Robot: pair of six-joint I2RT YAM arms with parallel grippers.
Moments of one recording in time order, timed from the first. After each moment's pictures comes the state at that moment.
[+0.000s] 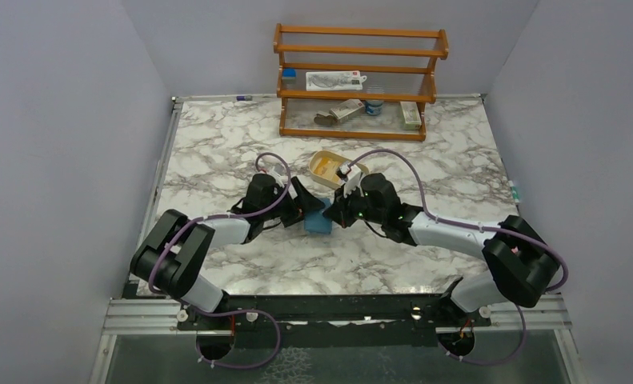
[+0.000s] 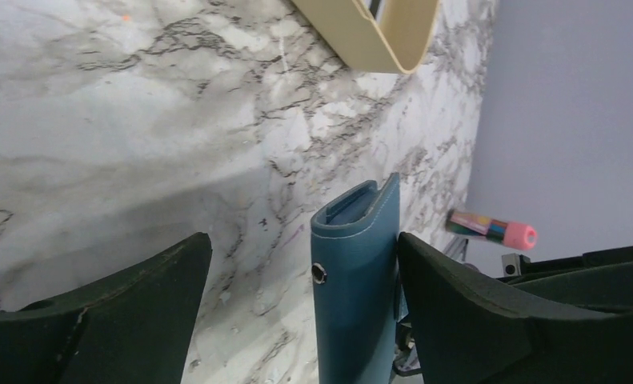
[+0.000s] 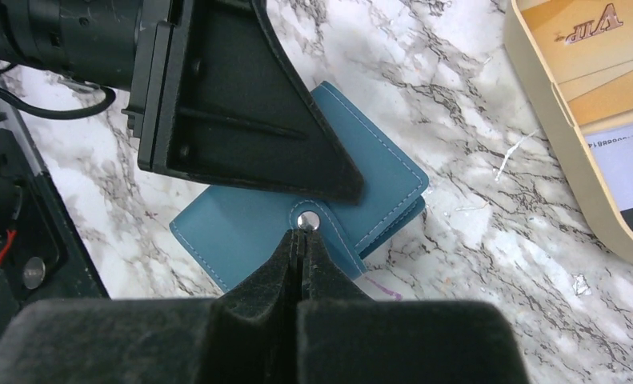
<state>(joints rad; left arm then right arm) -0.47 1.51 0.52 0.43 0.39 -0.97 0.79 1.45 0.70 0.29 -0.23 0.24</state>
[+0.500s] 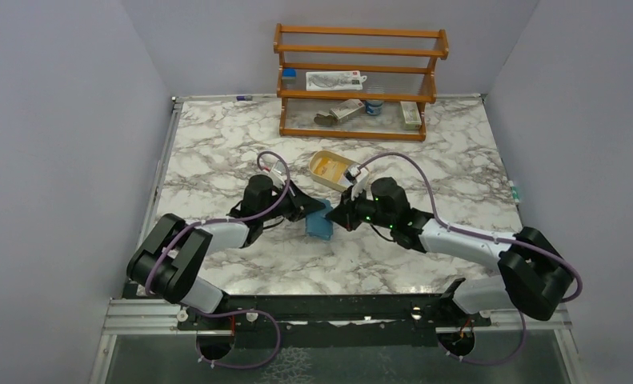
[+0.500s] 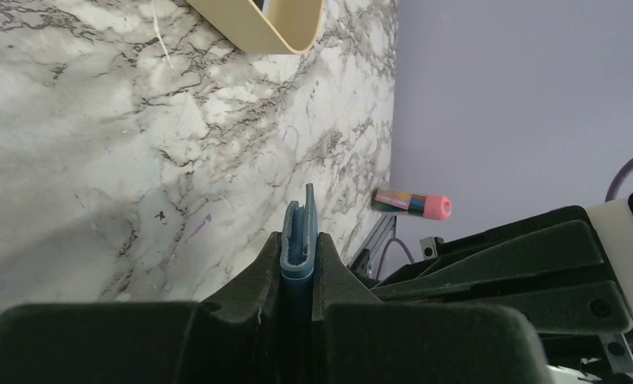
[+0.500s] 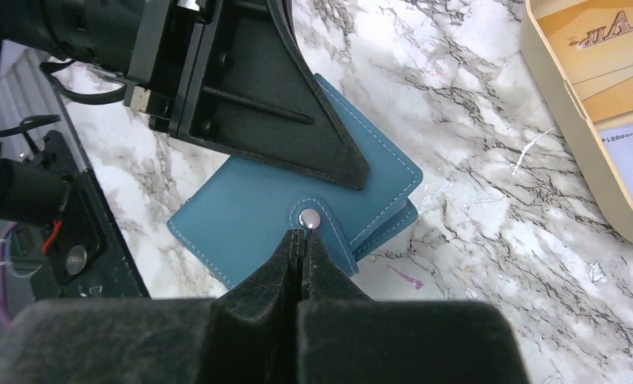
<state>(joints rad) -0.48 1.50 0.49 0.63 0.49 -1.14 0.78 1.37 0.64 0.32 -0.26 0.27</state>
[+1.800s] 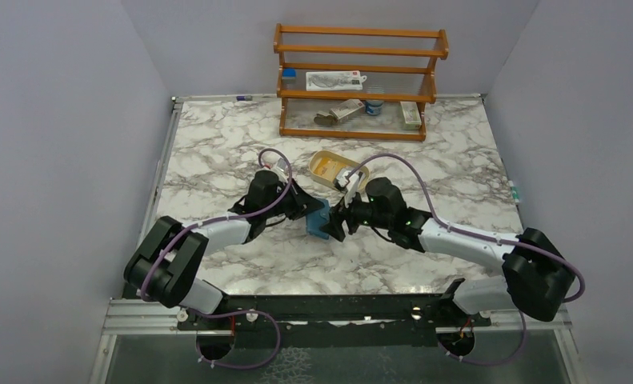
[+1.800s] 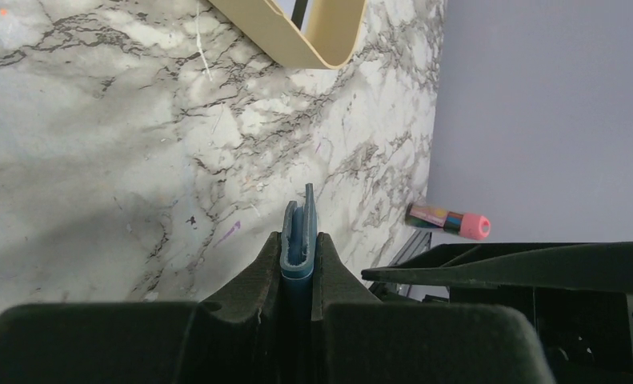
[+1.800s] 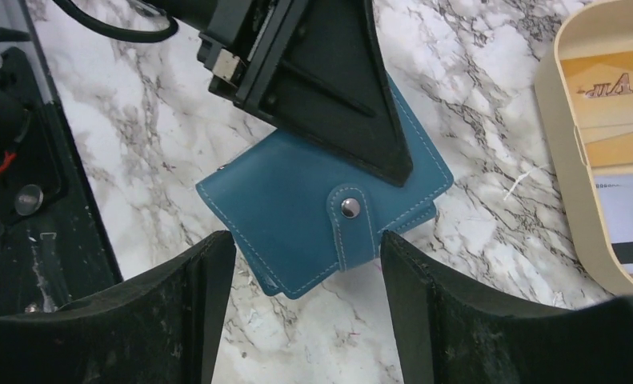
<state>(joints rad) -0.52 1.45 0.55 0.45 0.41 -1.08 0.81 1.31 0.67 0.22 -0.28 0.06</state>
